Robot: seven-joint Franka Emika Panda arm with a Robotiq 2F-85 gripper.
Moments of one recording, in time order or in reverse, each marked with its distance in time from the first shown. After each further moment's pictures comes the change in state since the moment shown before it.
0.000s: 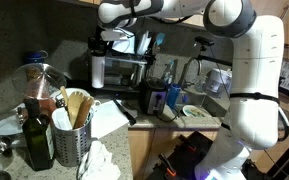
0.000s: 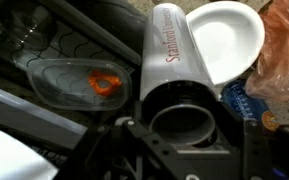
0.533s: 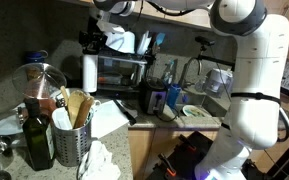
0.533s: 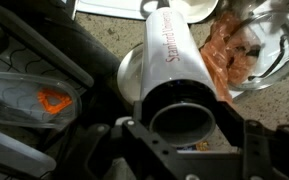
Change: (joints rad) arm -0.009 -0.039 0.103 0.041 0.128 -0.190 -0.142
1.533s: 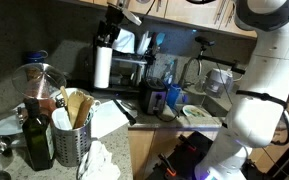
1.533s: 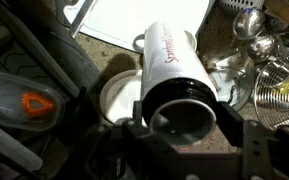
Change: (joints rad) arm -0.095 -0.198 0.003 -0.115 0.174 -0.173 -0.374
